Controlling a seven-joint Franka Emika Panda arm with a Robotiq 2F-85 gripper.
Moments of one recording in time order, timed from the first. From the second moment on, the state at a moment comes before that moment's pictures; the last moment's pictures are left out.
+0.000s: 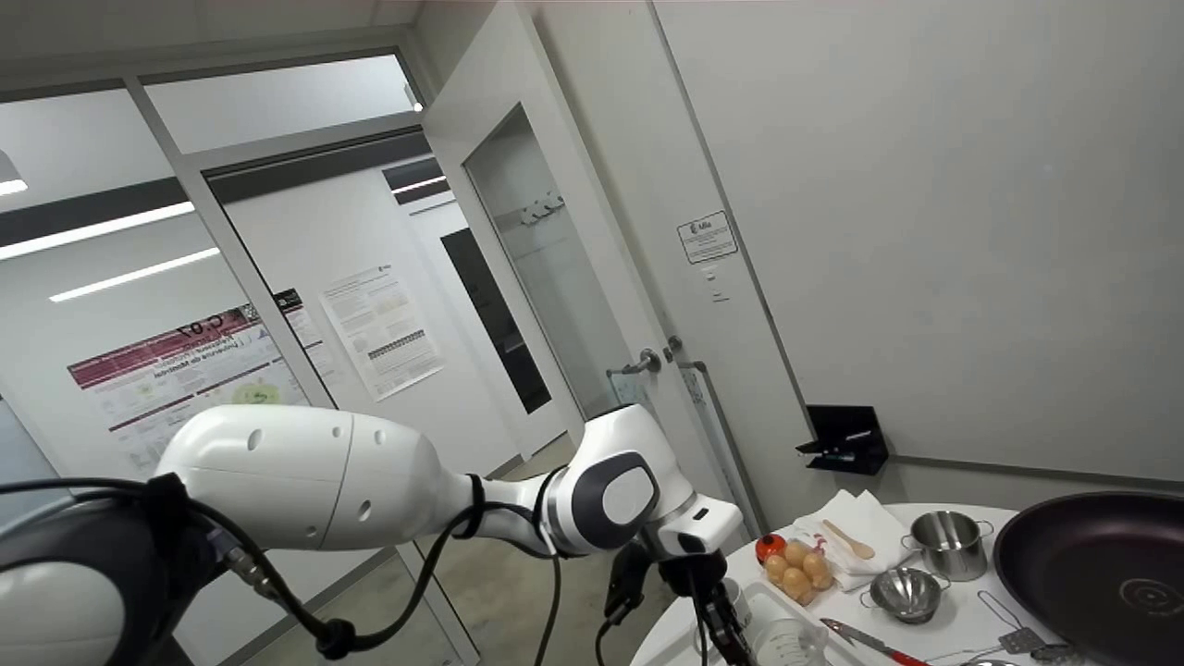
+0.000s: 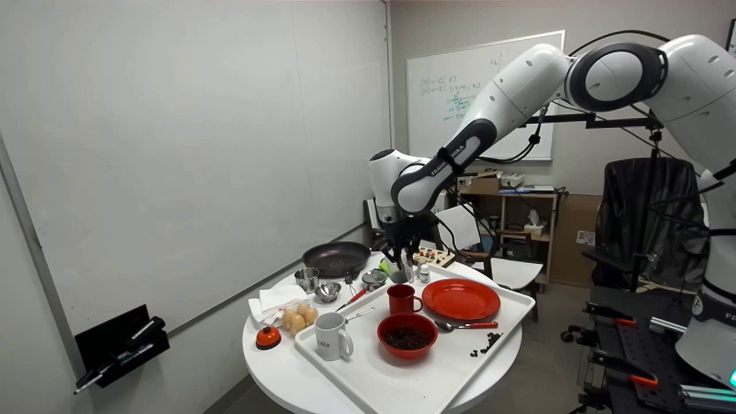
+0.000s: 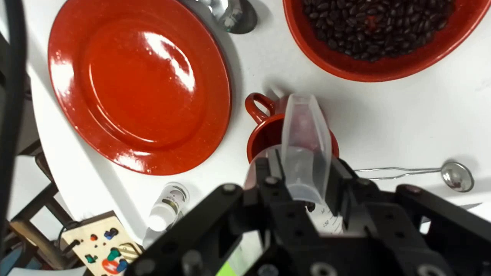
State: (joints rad) arm 0.16 0.66 -0.12 -1.62 -0.22 2.21 0.84
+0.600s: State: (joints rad) arm 0.17 0.66 -0.15 -1.62 -0.31 2.23 0.69
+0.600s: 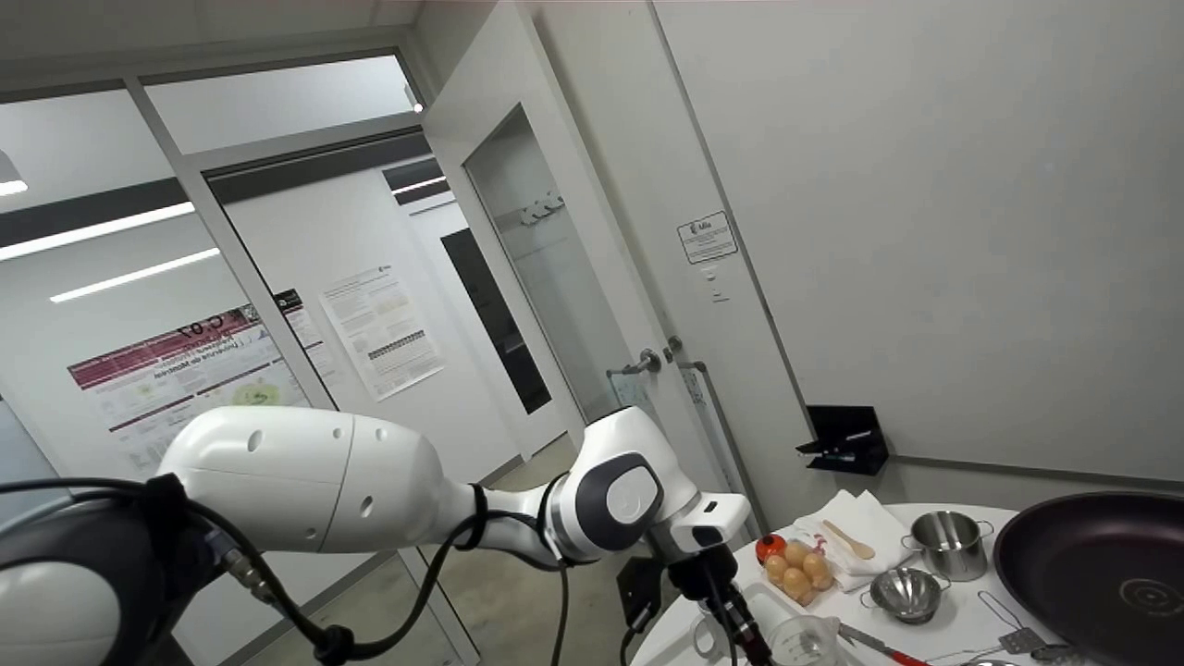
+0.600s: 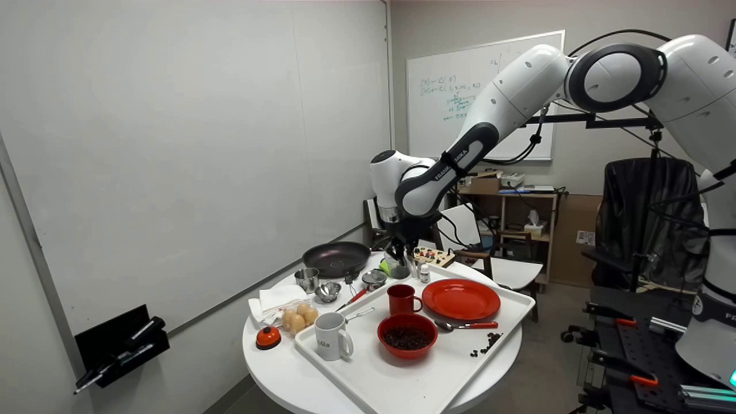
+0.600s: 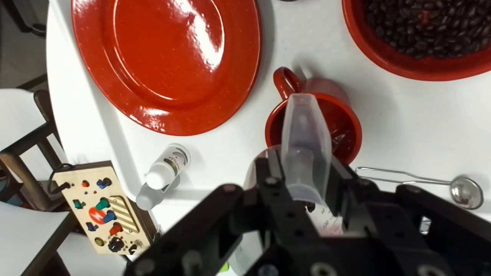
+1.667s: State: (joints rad) arm 0.13 0.66 -0.14 -1.71 -0.30 2.52 0.42
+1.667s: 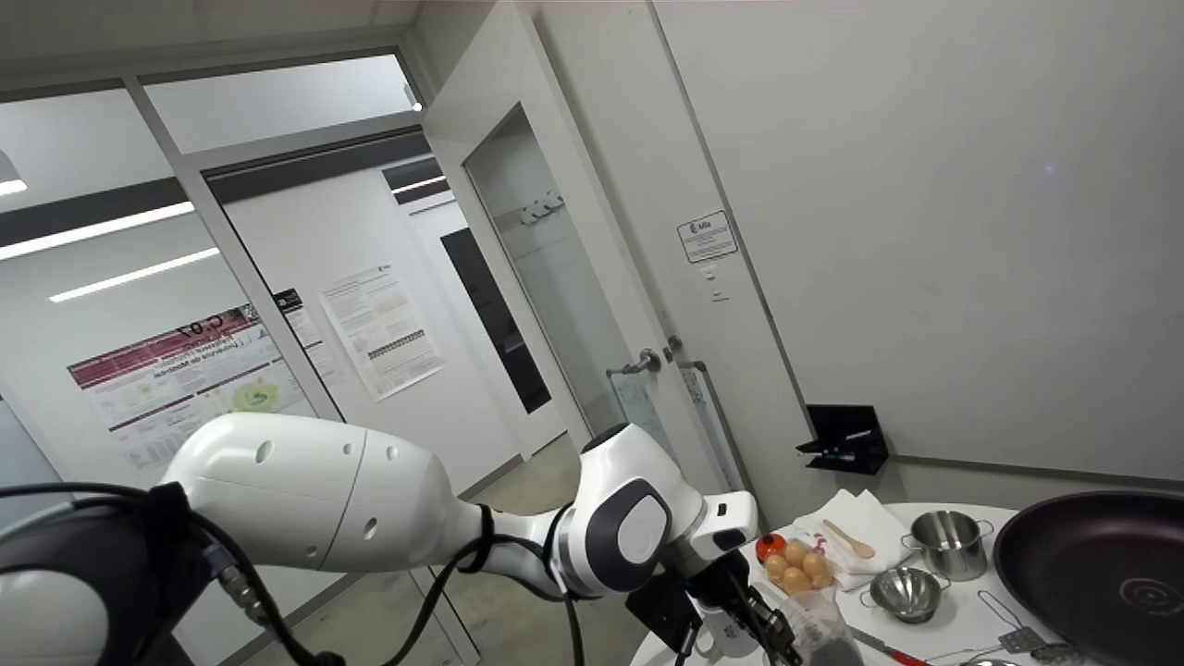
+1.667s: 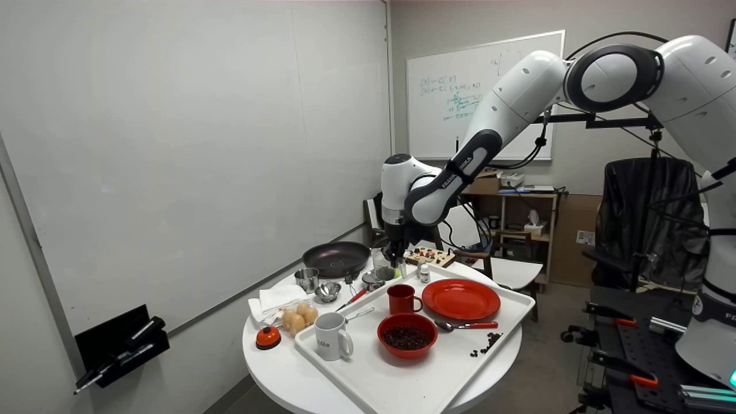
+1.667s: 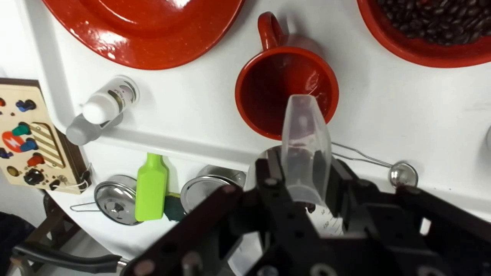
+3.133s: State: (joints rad) arm 0.02 0.67 0.04 -1.78 -0.23 2.67 -0.24
